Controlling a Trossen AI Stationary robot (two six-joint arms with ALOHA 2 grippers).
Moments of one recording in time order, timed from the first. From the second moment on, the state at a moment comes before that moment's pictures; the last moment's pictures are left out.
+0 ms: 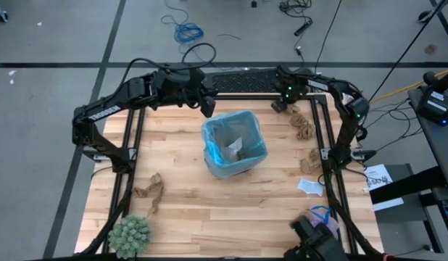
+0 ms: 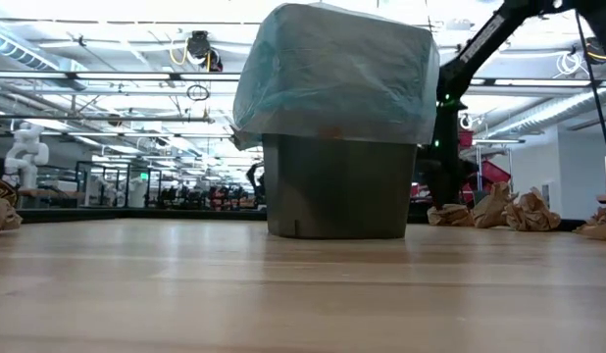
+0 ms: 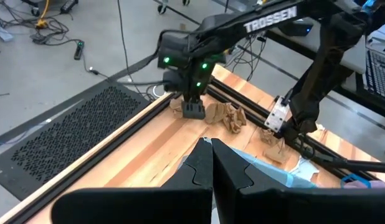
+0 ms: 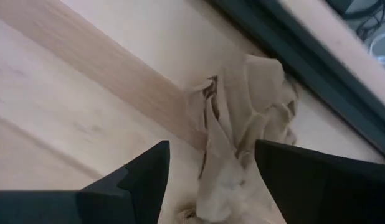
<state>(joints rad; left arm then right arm) 0.26 1.48 1.85 -0.82 -0.18 -0.35 -1.01 1.87 1.29 -0.92 0.04 -0.06</state>
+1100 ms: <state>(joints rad) 0.30 1.36 1.85 -0.82 -0.25 -0.33 -0.85 1.22 1.36 -0.85 -0.45 0.09</state>
